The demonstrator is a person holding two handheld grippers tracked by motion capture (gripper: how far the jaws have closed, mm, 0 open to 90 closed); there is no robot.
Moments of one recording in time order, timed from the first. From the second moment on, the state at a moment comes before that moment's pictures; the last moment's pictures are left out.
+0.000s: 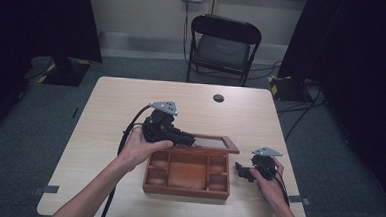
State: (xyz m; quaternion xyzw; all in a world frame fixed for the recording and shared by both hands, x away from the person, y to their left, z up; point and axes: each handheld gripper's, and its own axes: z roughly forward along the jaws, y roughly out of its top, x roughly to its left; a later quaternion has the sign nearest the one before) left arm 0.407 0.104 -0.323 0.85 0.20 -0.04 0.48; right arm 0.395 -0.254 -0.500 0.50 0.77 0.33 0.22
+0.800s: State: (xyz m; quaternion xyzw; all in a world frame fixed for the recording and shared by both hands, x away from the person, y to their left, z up) left arm 0.415 0.103 -0.313 0.85 0.20 -0.02 0.48; right arm 0.395 -0.254 -0.500 0.50 0.77 0.33 0.22
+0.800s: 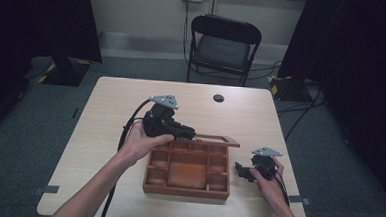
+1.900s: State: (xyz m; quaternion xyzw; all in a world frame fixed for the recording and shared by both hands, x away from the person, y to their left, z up) left arm 0.423 0.104 -0.308 0.84 0.21 -0.01 0.50; right arm 0.395 -0.254 -0.500 0.50 0.77 0.33 0.22
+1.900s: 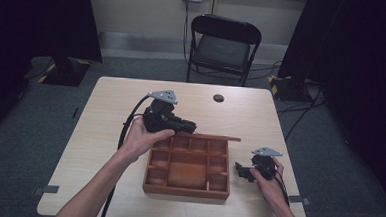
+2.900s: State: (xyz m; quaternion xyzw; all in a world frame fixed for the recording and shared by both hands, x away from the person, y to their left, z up) left arm 0.426 0.103 -0.309 0.84 0.22 -0.01 0.50; right arm 0.395 -0.254 -0.500 0.50 0.77 0.33 0.22
